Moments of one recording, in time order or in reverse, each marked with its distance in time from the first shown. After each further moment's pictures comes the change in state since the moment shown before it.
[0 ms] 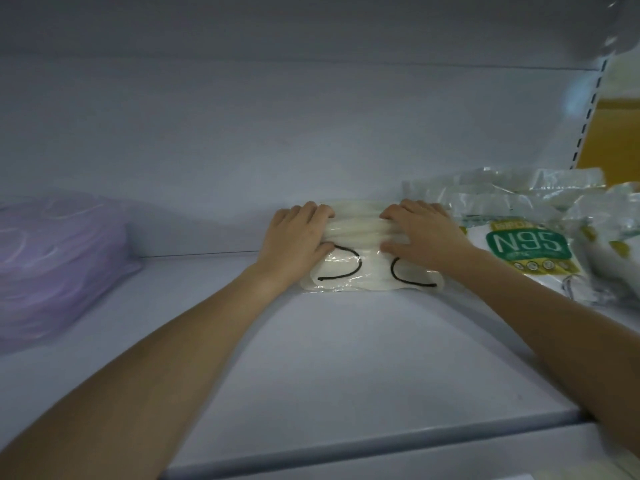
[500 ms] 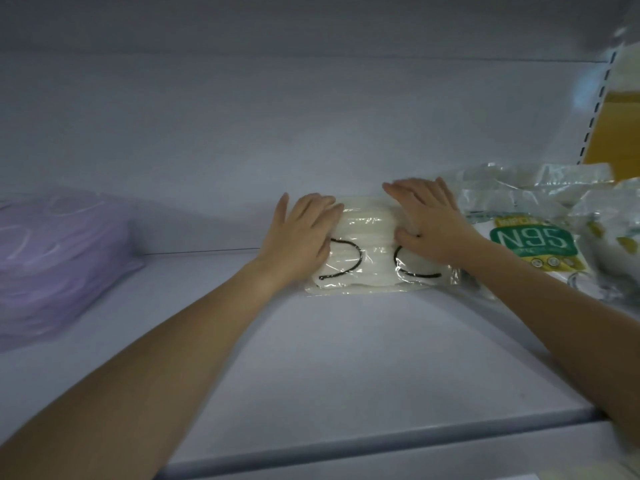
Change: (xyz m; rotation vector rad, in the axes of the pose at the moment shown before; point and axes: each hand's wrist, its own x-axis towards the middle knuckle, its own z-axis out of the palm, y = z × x) left_hand -0.004 0.001 0.002 0.074 -0.002 0.101; right_hand -0.004 0.007 -0.003 0.051 -0.018 -0.020
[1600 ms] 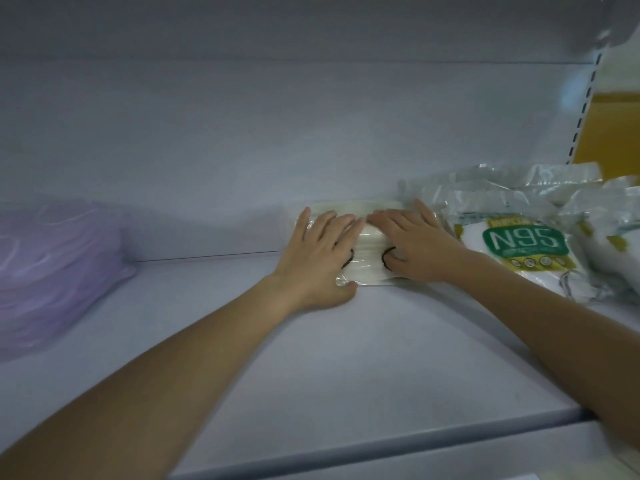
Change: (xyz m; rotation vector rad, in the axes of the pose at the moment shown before) left_hand -0.003 0.025 0.006 0.082 -0.203 0.100; right_hand -0.007 -0.007 0.013 -0.162 -0.142 -0.056
